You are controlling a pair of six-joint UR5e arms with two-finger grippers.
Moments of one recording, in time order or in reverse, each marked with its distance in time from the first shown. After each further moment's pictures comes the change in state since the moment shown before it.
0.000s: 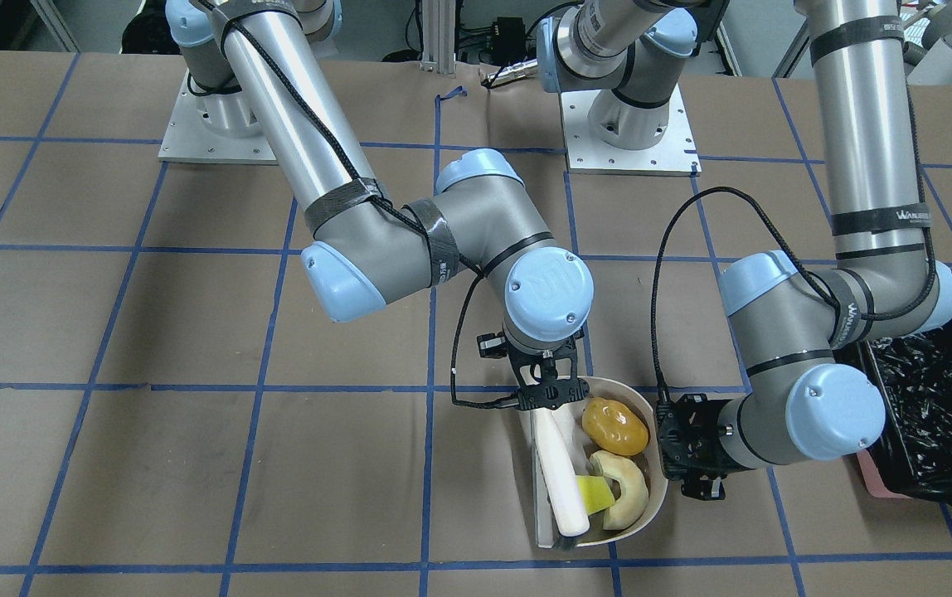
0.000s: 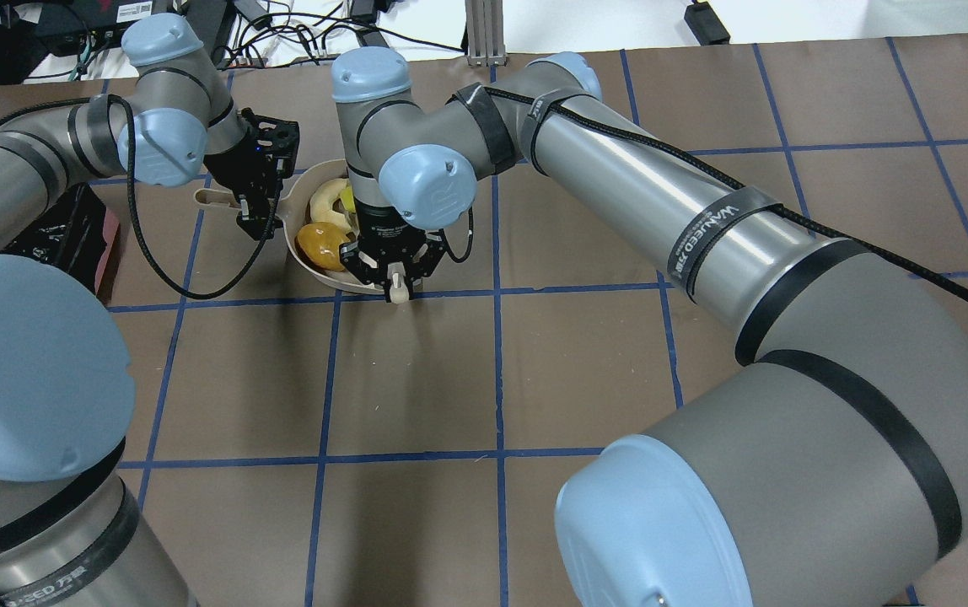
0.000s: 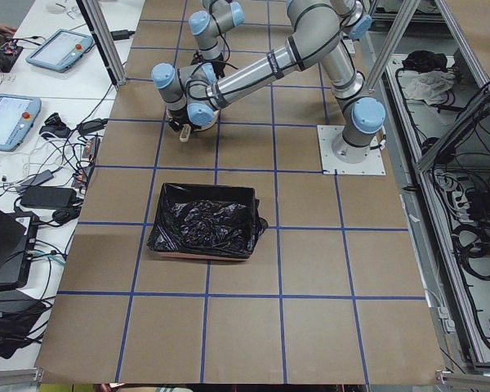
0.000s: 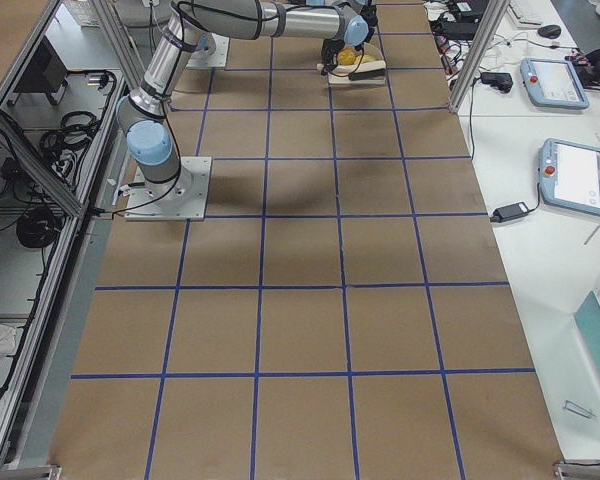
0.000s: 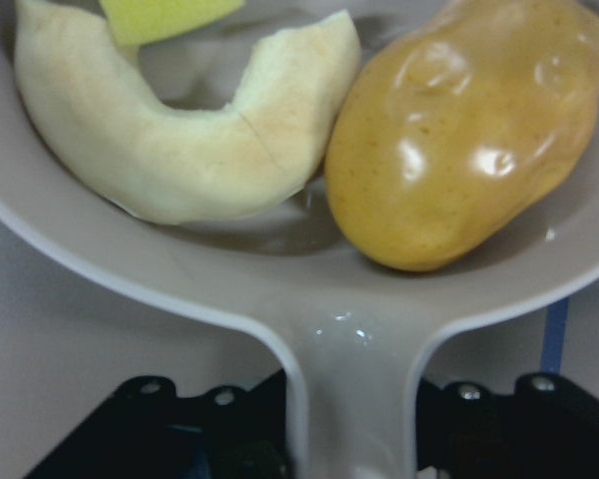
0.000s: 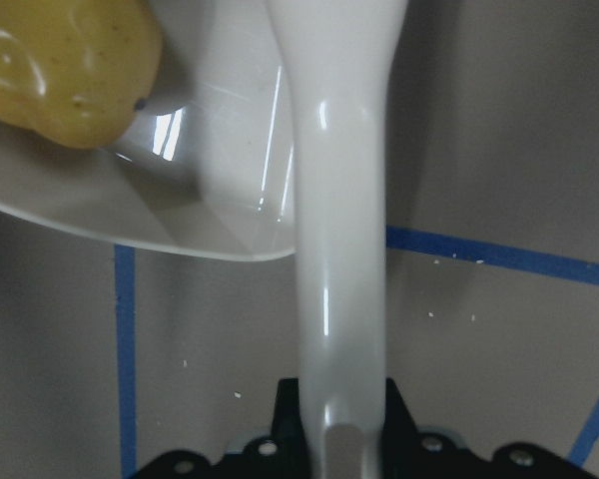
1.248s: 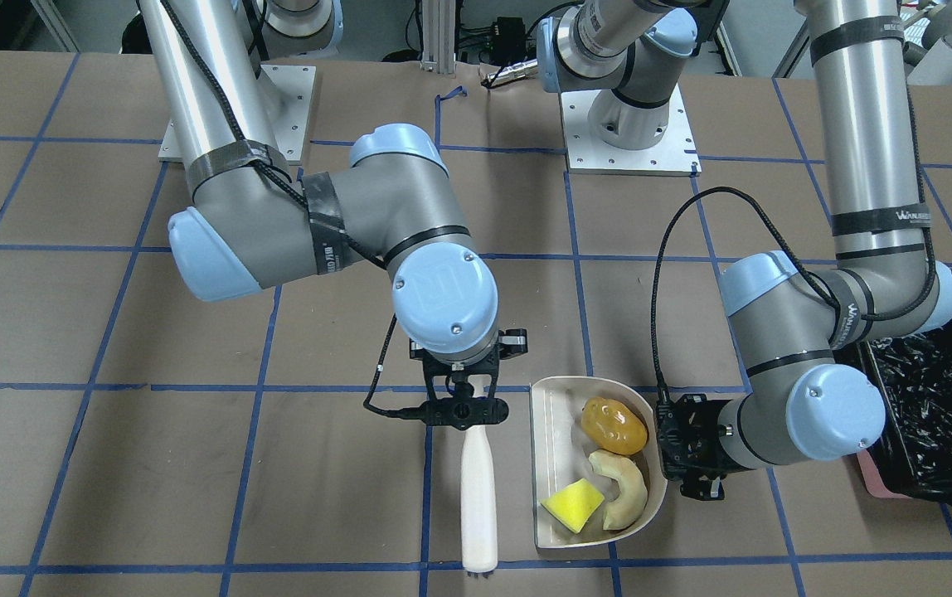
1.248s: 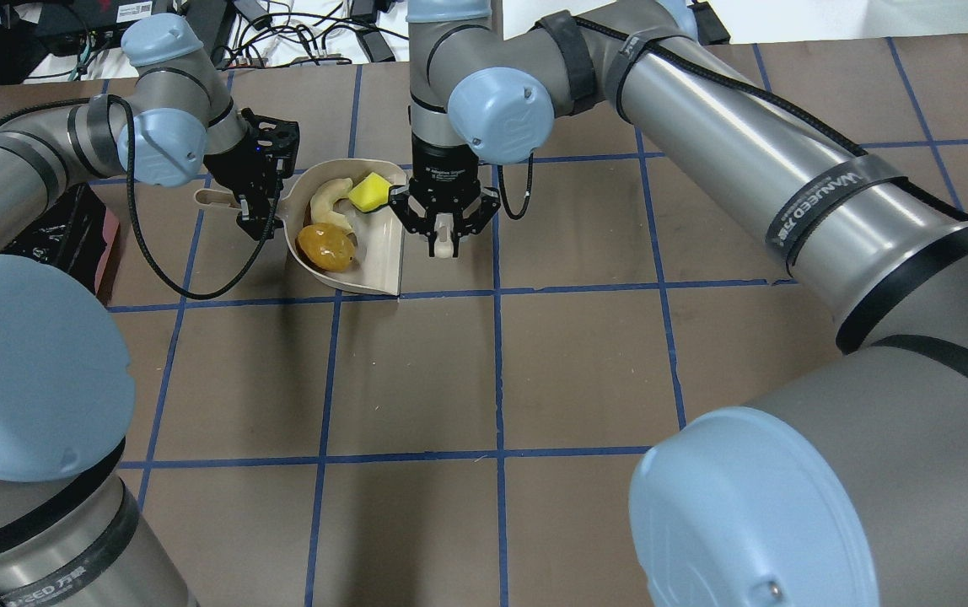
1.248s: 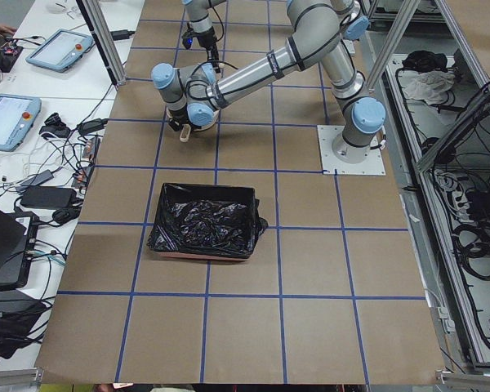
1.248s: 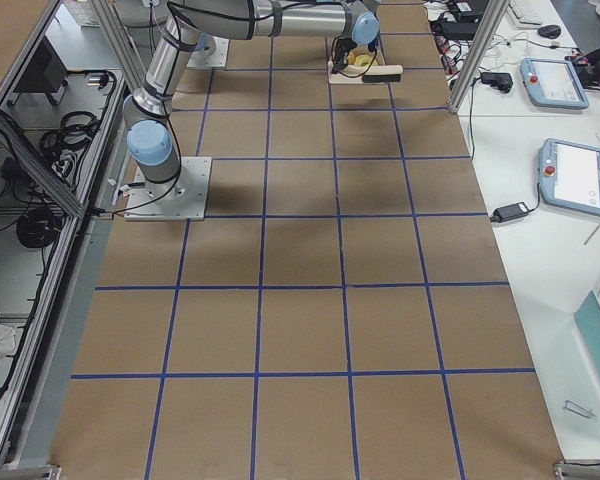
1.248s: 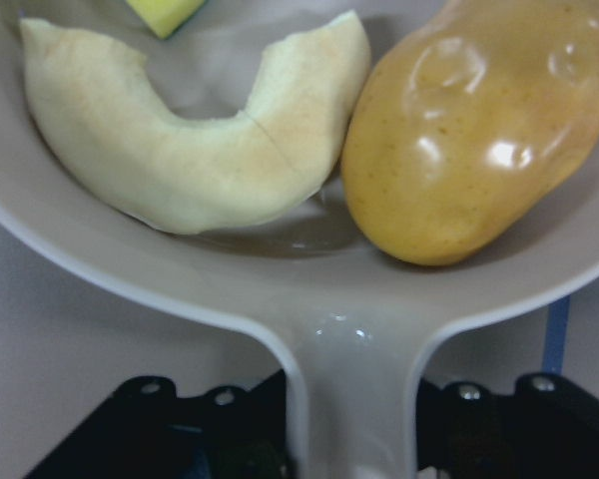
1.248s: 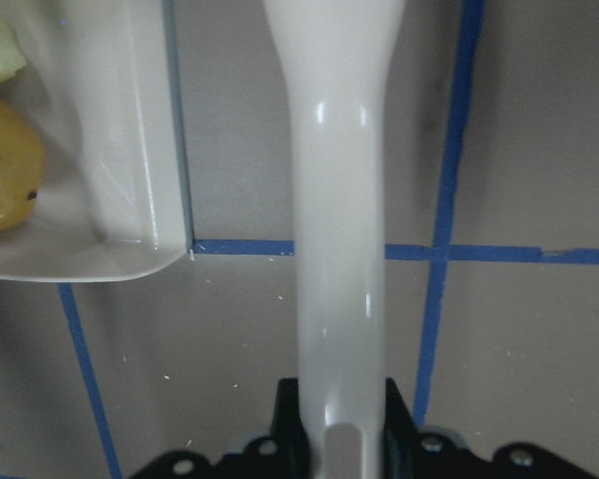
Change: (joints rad) left arm 0.001 0.000 0.000 0.000 -0.010 0.002; right arm -0.159 -0.108 0.013 0.122 0.011 0.006
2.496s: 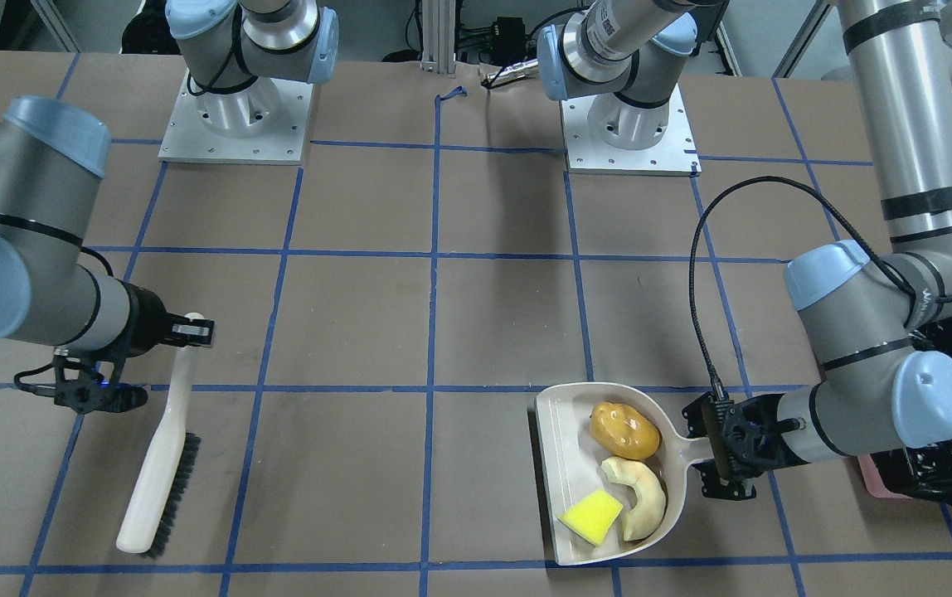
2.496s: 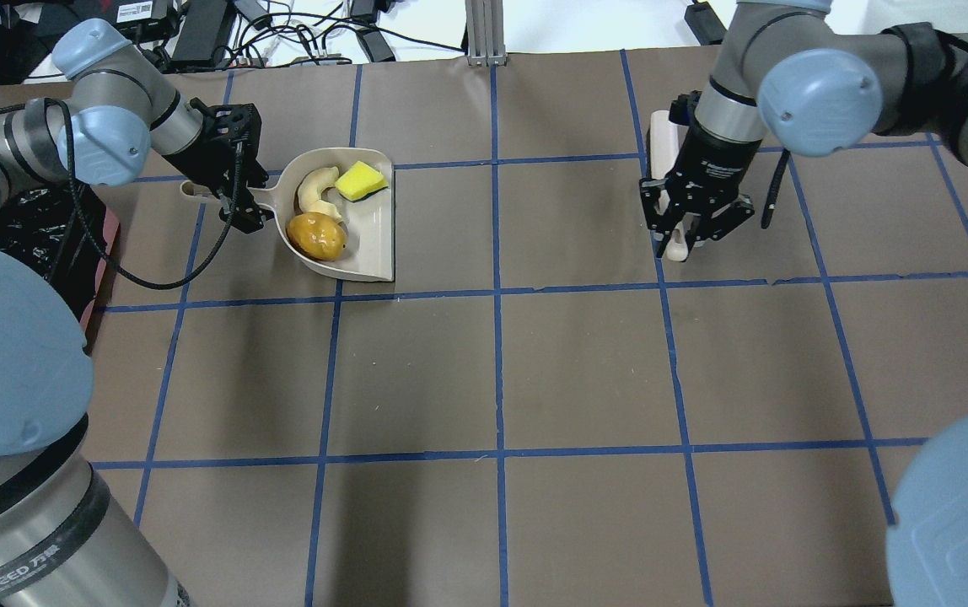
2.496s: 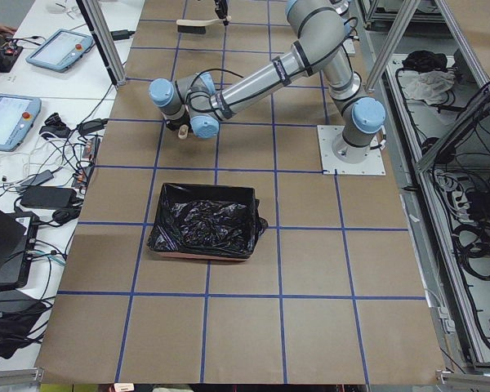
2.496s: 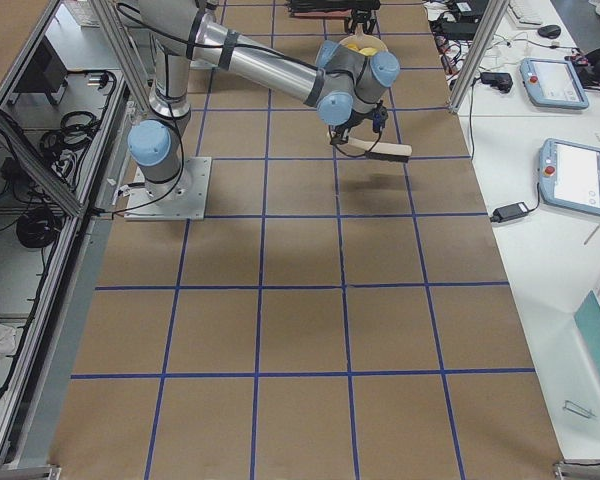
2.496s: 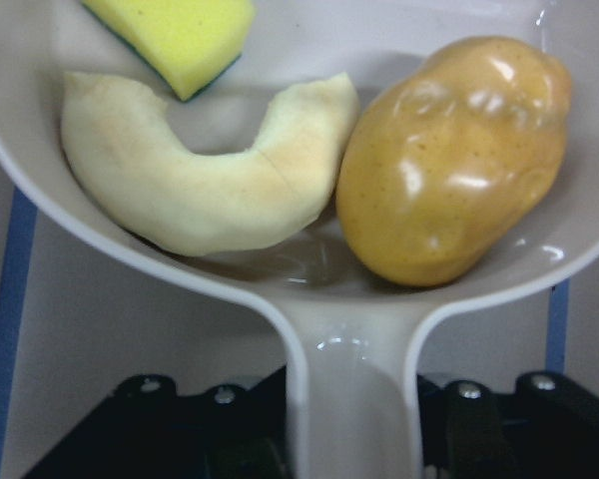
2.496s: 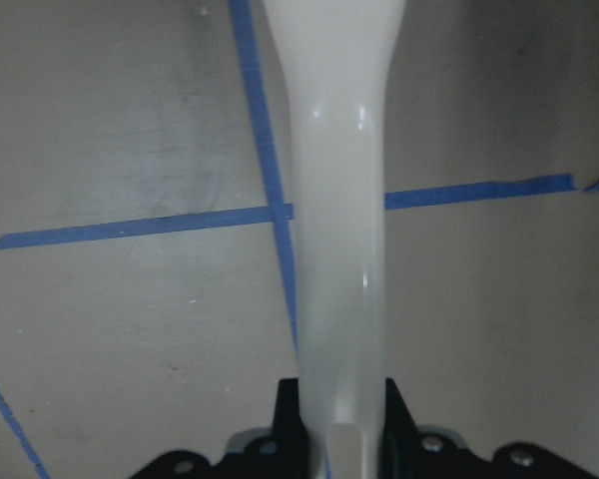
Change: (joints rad) left arm 0.114 0.033 0.001 -0.069 -0.261 0.034; right arm -0.527 -0.268 0.418 -0.043 -0.138 -0.406
